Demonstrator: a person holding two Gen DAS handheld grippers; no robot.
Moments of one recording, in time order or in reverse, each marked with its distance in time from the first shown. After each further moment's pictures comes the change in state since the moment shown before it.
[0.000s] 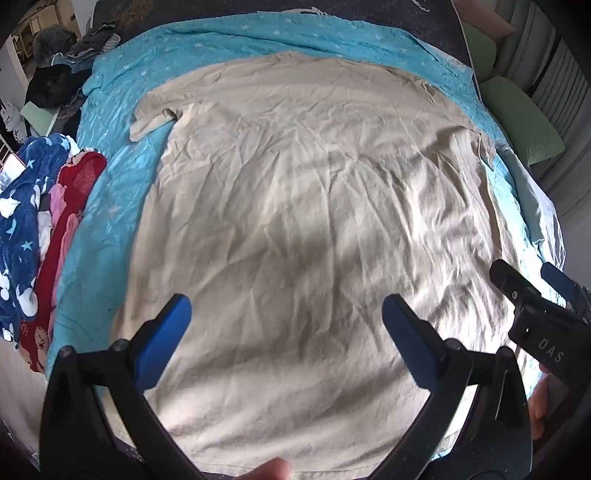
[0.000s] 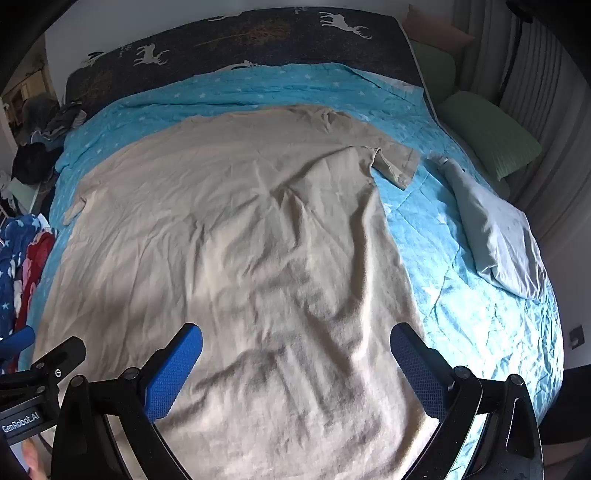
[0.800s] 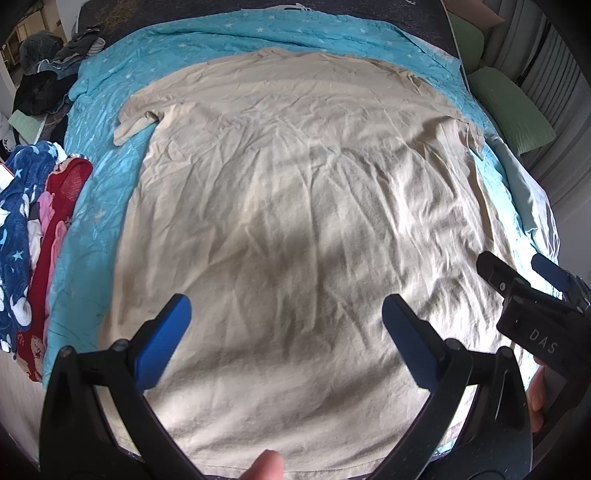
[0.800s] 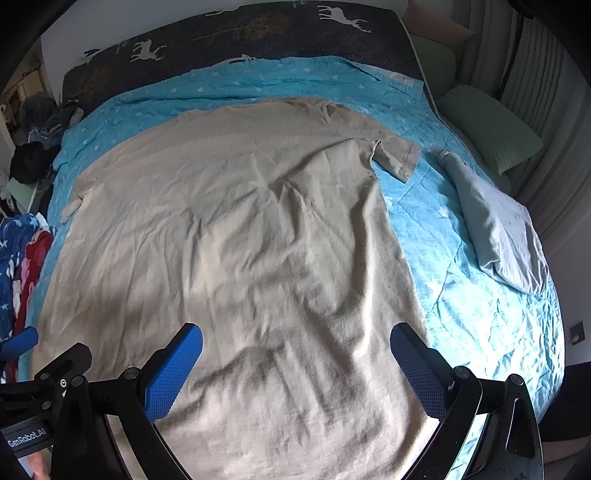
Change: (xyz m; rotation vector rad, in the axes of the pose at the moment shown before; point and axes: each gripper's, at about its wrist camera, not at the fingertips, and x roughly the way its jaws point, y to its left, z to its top) left arm 0.005 -0.011 0.000 0.044 0.019 -0.026; right arm 0.006 -0.001 0.000 0.009 0.024 0.001
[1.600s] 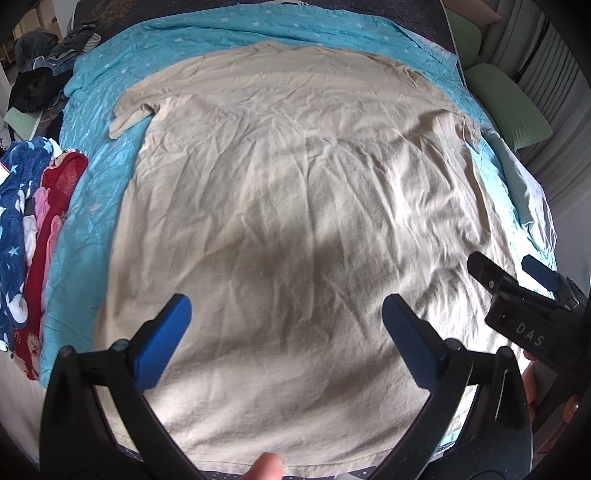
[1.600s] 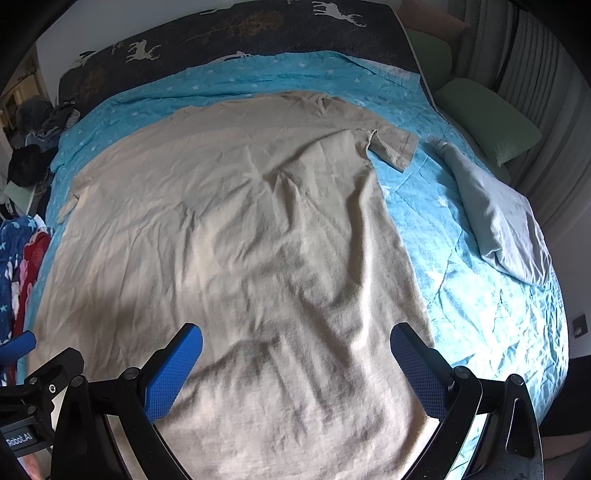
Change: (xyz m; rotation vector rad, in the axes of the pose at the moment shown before) left arm 0.002 0.002 -0.006 0.005 0.019 -0.013; right arm 0.008 -0.004 -0.007 0.020 0.018 0.001
